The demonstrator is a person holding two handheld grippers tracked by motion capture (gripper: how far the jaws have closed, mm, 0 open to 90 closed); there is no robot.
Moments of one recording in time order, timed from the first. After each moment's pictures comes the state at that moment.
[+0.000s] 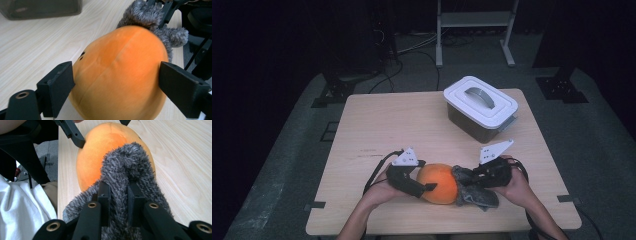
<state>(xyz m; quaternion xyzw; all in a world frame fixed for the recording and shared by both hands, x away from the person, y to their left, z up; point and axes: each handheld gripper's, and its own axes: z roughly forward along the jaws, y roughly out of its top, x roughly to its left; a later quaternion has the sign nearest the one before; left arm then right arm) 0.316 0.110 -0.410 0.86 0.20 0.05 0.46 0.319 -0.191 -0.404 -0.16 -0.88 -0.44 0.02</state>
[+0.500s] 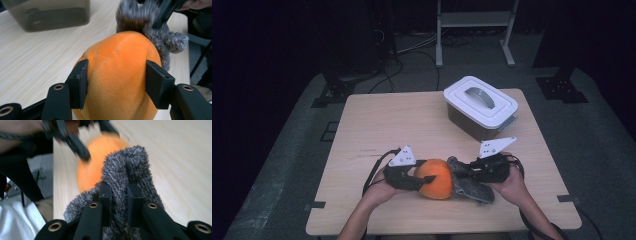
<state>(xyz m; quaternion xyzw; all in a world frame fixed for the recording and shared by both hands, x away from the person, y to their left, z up) 0.309 0.116 -0.393 0.86 0.19 0.09 0.47 0.318 -0.182 -0.389 -0.18 -0.86 -0.48 -0.01</state>
